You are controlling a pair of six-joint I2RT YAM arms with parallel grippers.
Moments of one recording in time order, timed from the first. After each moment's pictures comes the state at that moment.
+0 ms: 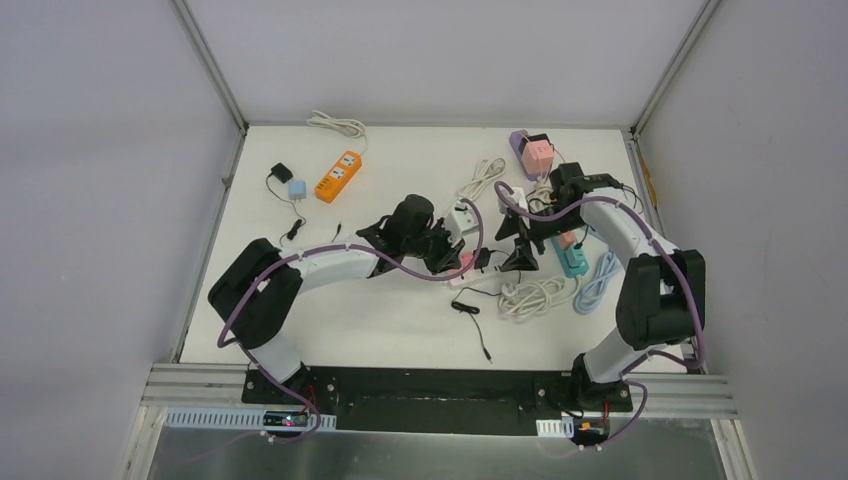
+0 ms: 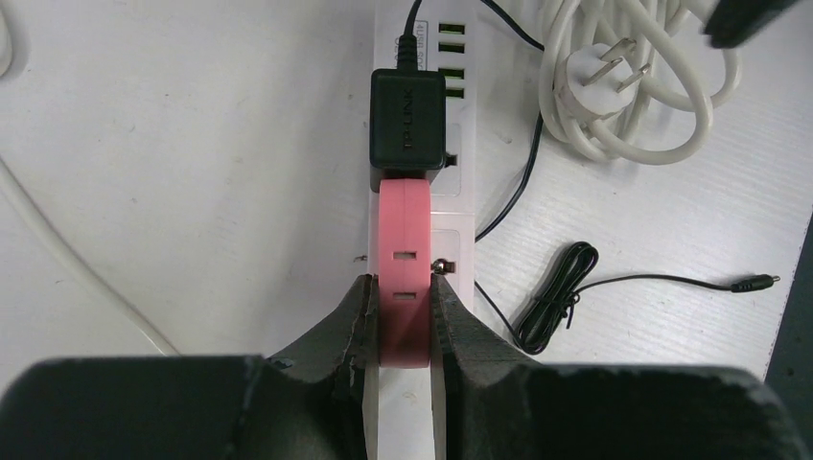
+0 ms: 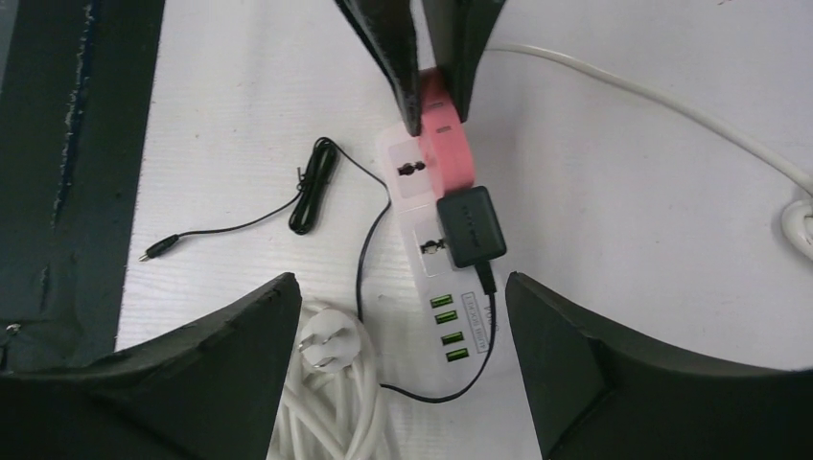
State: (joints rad) left arm -0.79 1.67 0.98 0.14 0.47 0.16; right arm 0.19 1.60 1.22 -1.15 -1.01 -1.42
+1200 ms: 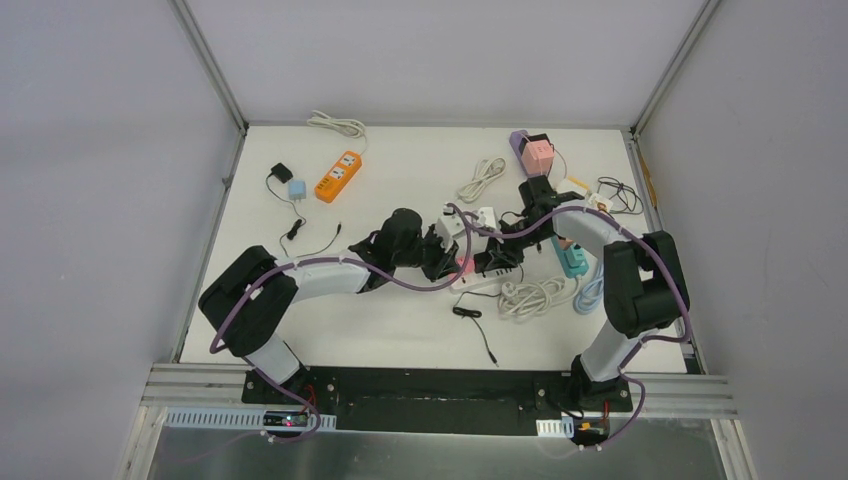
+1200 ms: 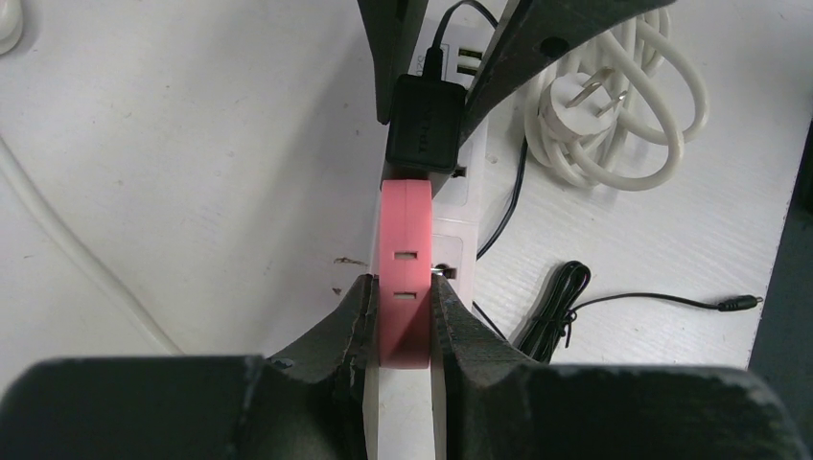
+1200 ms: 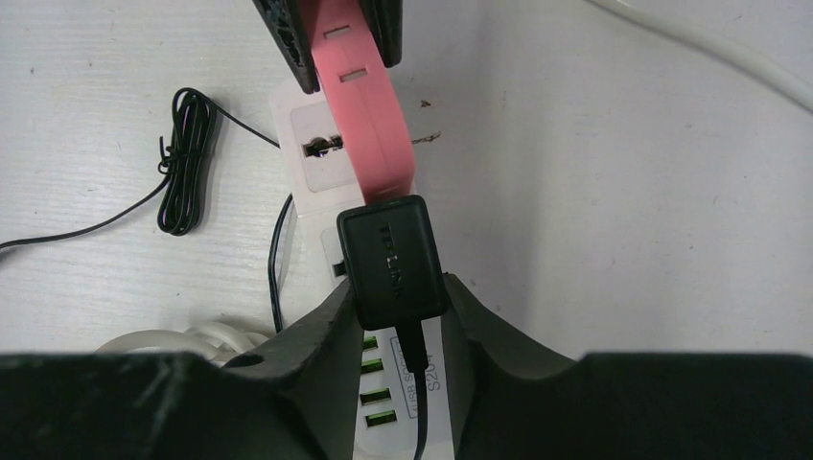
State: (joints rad) left arm -0.79 1.60 0.79 0.42 0.43 0.02; right arm 0.32 1.70 1.09 -0.75 -0.82 -1.26
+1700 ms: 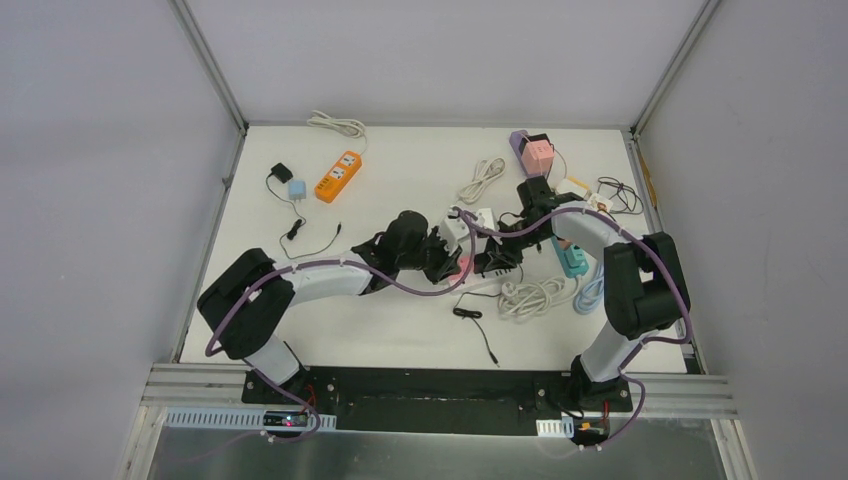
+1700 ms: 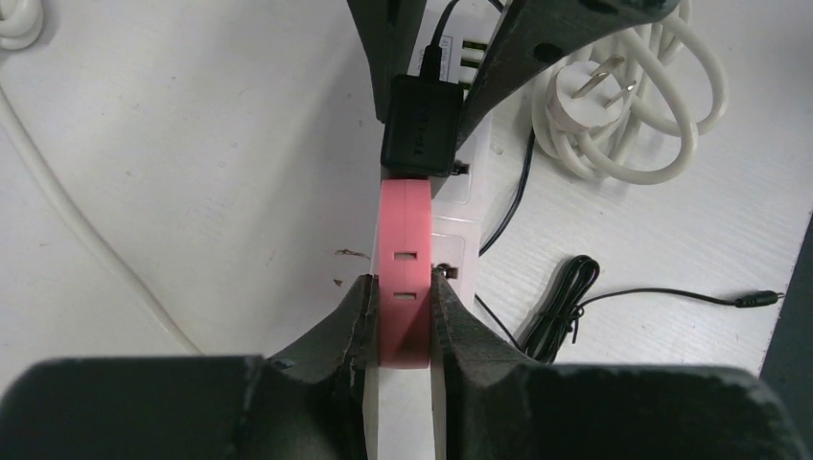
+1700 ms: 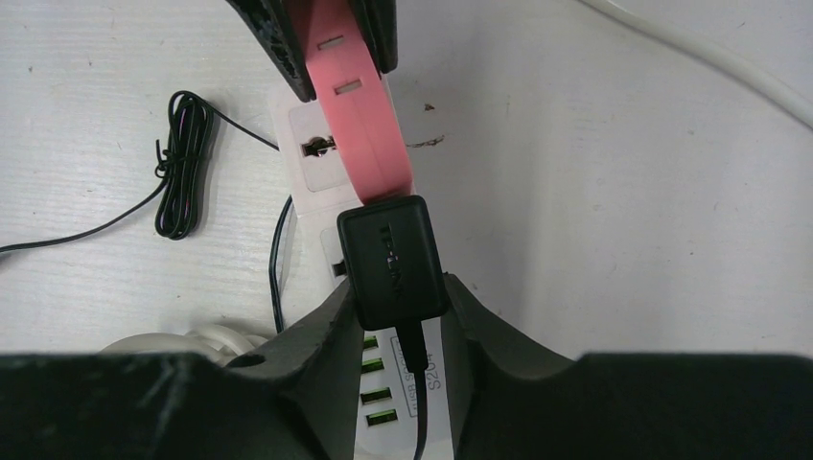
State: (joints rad) left arm -0.84 1.59 0.82 0.34 0.35 0.05; right arm 0.33 1.70 1.08 -0.74 -0.81 -1.26
